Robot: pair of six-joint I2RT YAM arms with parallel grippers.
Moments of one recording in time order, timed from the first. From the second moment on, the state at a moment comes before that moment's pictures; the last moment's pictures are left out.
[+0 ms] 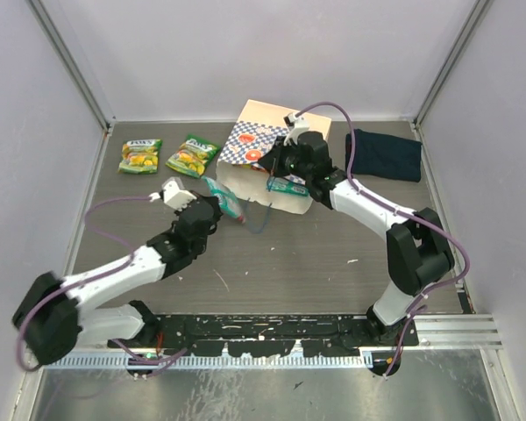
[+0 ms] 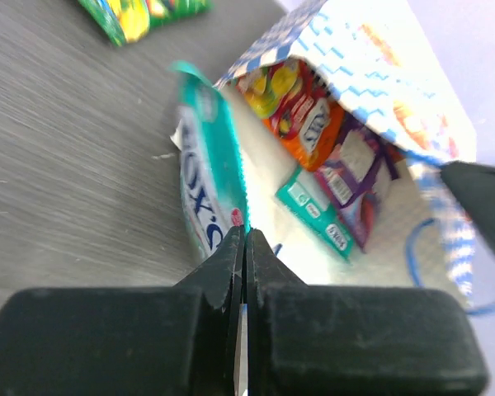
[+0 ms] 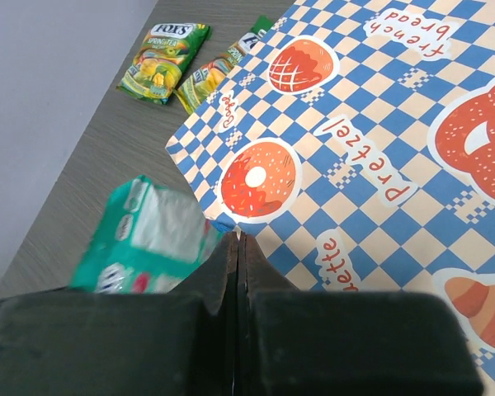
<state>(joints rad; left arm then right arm) -0.74 1.26 0.61 0.27 -0.69 -0.99 0.51 1.66 1.19 0.19 -0.21 0.45</state>
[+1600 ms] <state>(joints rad) -0.33 2.16 1.61 -1.60 -1.39 -1.73 0.51 1.75 1.19 0.22 -0.28 0.51</state>
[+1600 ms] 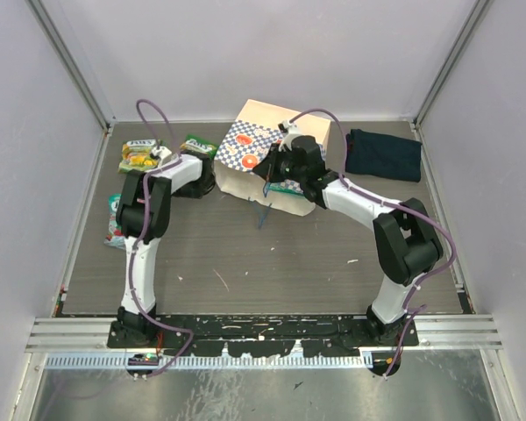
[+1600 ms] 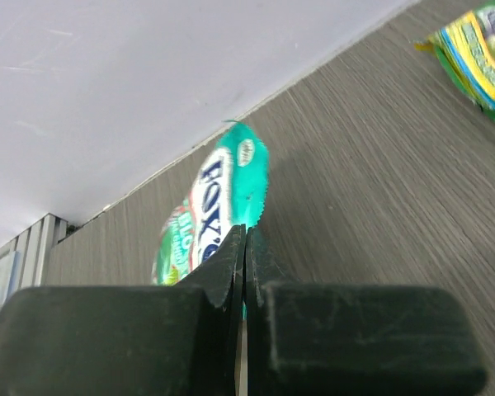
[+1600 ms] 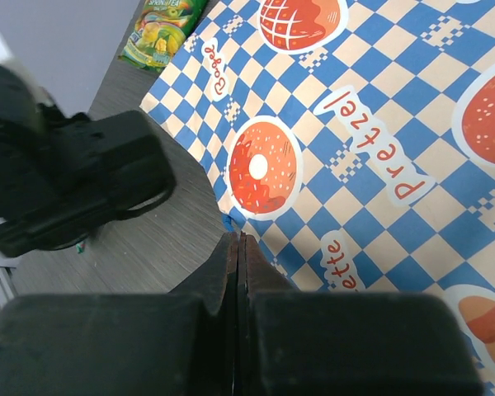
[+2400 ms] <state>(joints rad) -0.27 2.55 2.08 -1.60 -1.45 -1.28 0.51 1.75 1.19 0.22 -0.29 0.51</state>
